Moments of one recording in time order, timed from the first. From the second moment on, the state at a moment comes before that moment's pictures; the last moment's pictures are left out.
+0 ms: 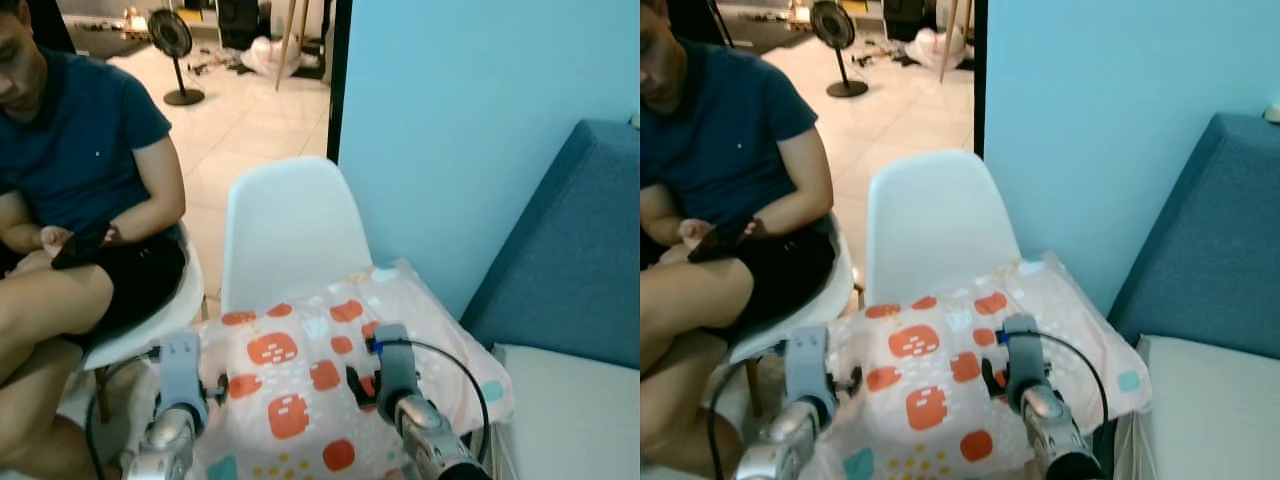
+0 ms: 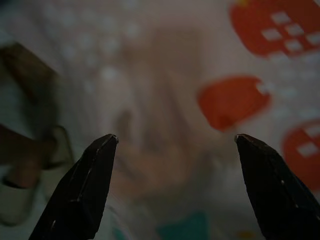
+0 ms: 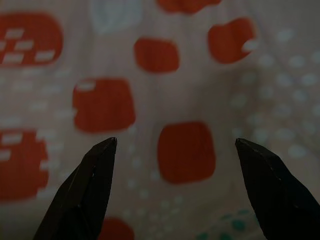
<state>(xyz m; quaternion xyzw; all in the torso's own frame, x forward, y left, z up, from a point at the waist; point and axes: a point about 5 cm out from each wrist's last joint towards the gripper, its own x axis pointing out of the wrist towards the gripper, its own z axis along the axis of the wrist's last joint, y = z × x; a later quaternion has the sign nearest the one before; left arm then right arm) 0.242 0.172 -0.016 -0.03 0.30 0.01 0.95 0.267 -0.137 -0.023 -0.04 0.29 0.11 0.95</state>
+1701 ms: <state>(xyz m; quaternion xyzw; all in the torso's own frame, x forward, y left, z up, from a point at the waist) 0.267 0.169 -0.002 0.03 0.22 0.01 0.97 0.260 -0.159 -0.034 -0.04 0.32 0.09 0.94</state>
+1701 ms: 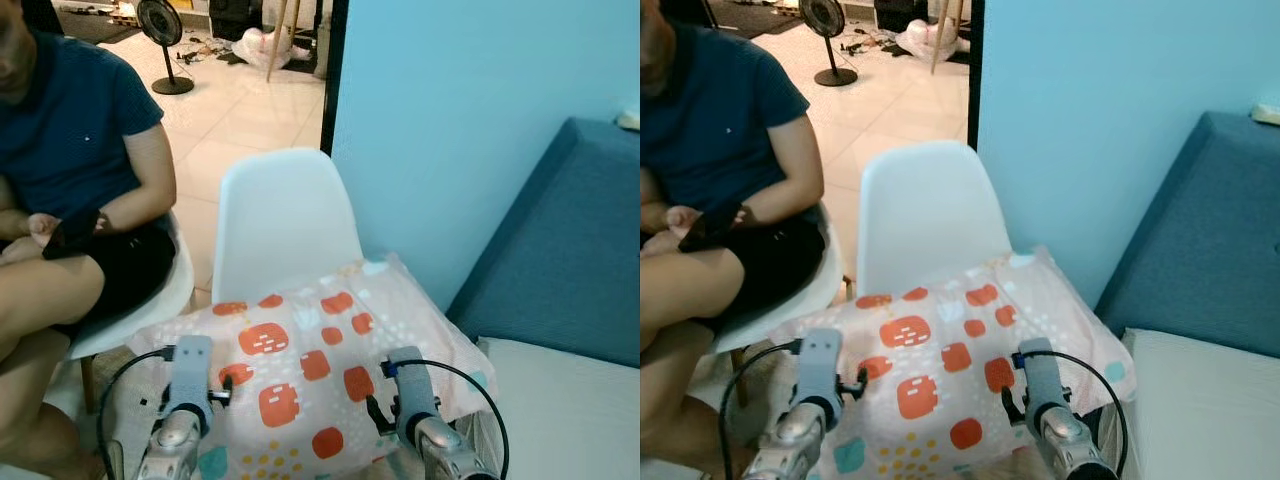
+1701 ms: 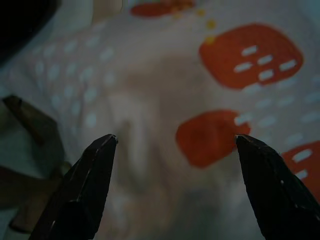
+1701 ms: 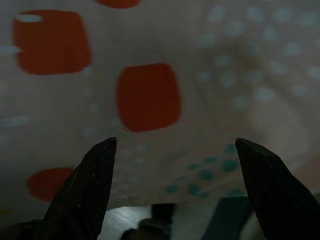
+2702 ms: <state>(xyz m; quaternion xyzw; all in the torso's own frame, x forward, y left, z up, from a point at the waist) 0.261 0.167 -0.001 0.02 0.21 0.03 0.98 0.265 -0.161 -0.027 -0.02 0.31 0.07 0.95</state>
